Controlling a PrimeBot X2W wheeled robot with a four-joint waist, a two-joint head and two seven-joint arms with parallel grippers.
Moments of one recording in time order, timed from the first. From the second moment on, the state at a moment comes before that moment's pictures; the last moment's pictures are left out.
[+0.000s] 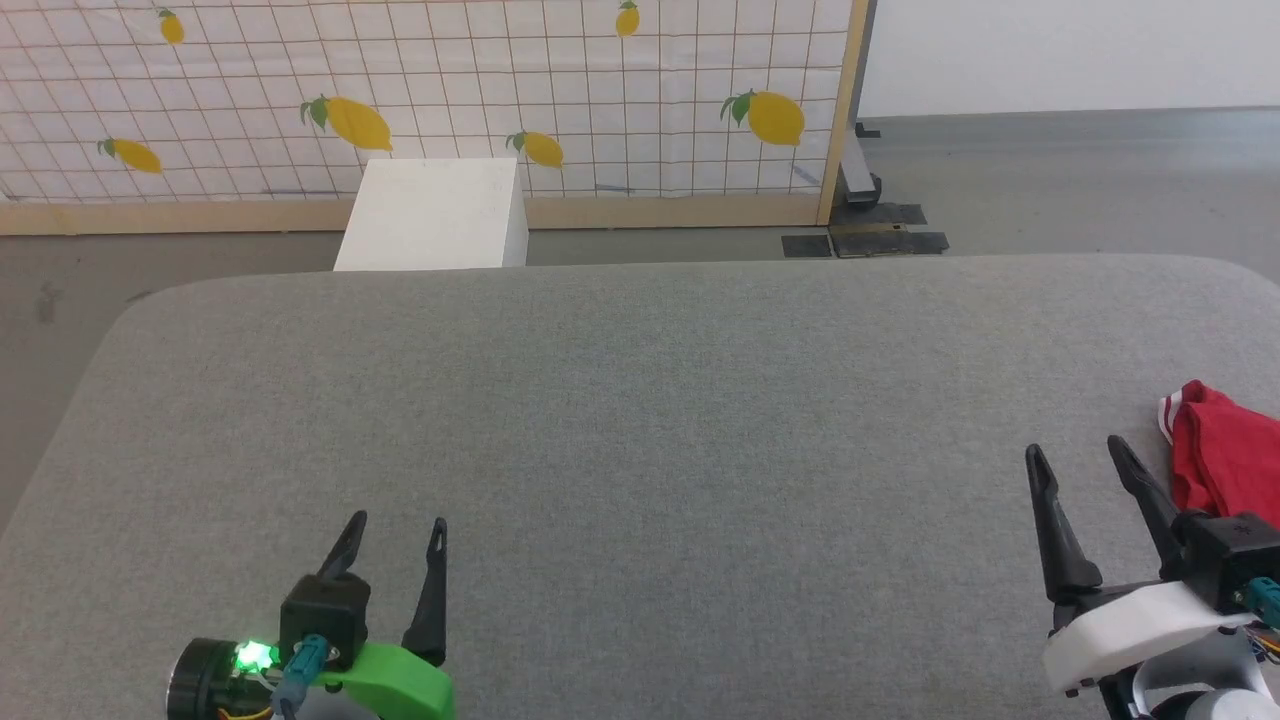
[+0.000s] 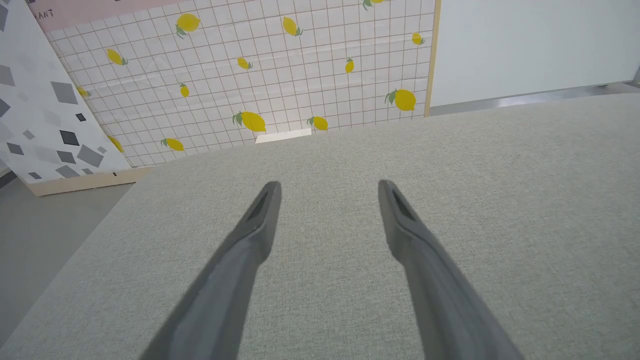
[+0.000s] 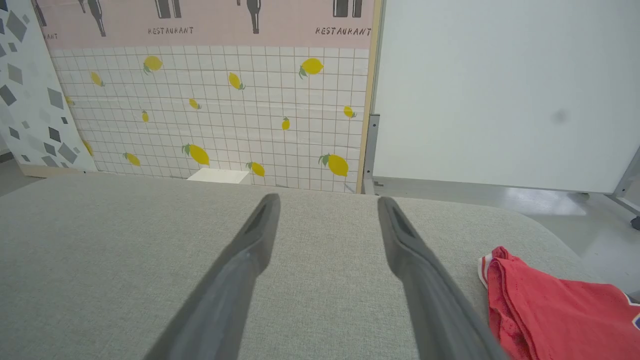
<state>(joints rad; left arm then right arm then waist) 0.02 0.35 -0.37 0.05 -0.29 0.20 -0.14 0.05 -0.13 -0.07 0.01 0.11 0.13 -0.07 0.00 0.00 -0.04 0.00</state>
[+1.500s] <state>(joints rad) 0.02 0.30 -0.30 0.05 -0.25 0.17 -0.12 0.05 -0.11 -0.06 0.01 0.10 0.13 -0.05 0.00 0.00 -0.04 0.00</state>
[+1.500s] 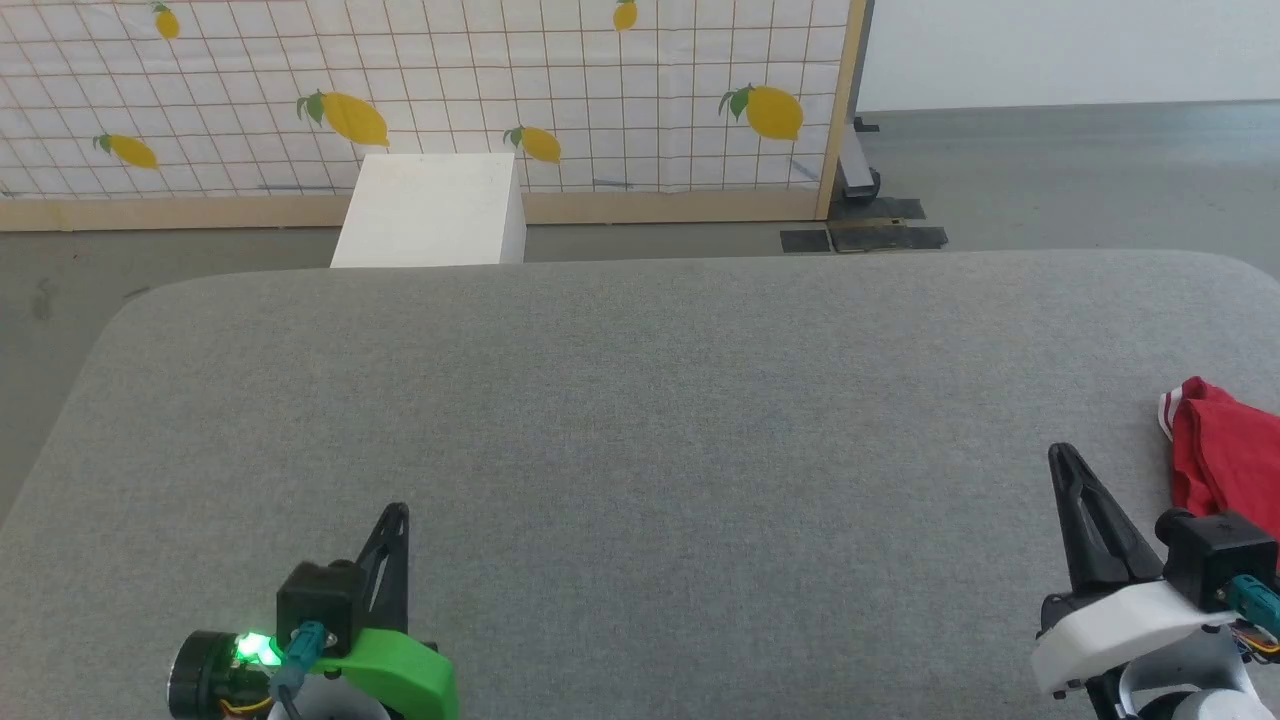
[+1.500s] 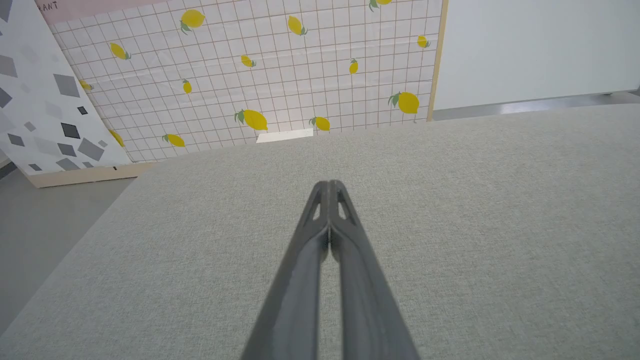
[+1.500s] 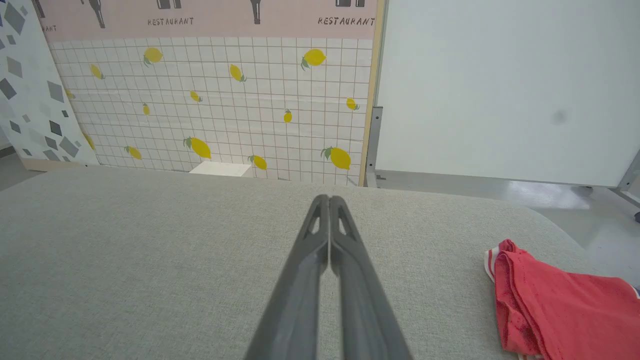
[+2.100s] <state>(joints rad) 0.02 0.25 -0.25 0.04 -0.21 0.14 -0.10 0.04 -0.11 -0.05 0.01 0.08 0.13 -0.04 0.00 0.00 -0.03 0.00</state>
